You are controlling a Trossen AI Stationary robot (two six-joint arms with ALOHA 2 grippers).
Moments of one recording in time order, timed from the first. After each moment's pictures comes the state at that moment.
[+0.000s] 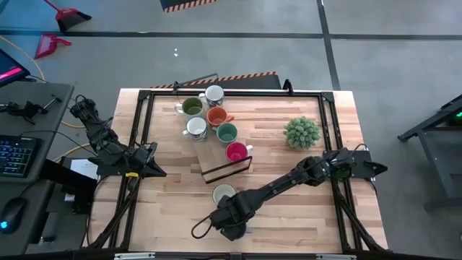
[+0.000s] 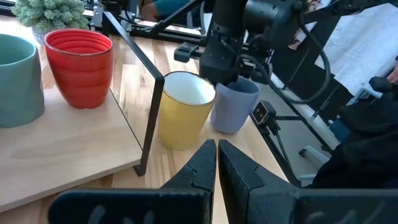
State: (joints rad) left arm -0.81 0.30 0.44 -0.47 -0.45 -0.42; right arm 0.46 2.45 2.31 -1.28 -0.12 1.03
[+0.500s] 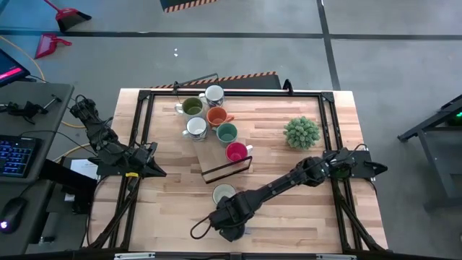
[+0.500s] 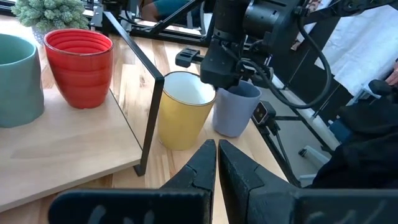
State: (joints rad) left arm -0.81 0.30 0.44 -0.47 -0.45 -0.42; right arm 0.46 2.46 2.31 -1.25 -0.13 1.04
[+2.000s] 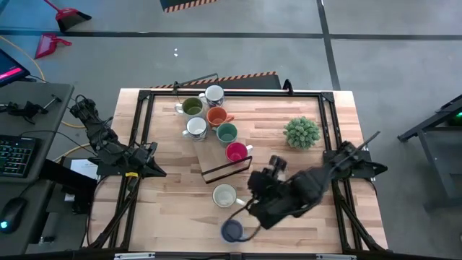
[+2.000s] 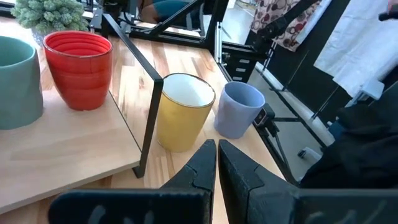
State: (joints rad) left arm -0.81 0.30 0.44 -0.47 -0.46 -0.41; right arm 0.59 2.03 2.36 -1.58 0.61 0.84
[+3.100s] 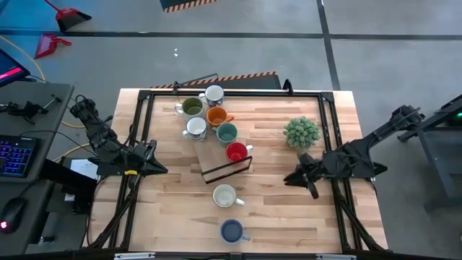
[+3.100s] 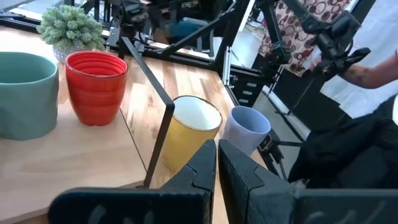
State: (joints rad) left arm -0.81 0.30 0.44 -0.40 -0.53 -0.44; right arm 0.53 0.72 0.39 -0.07 0.22 0.66
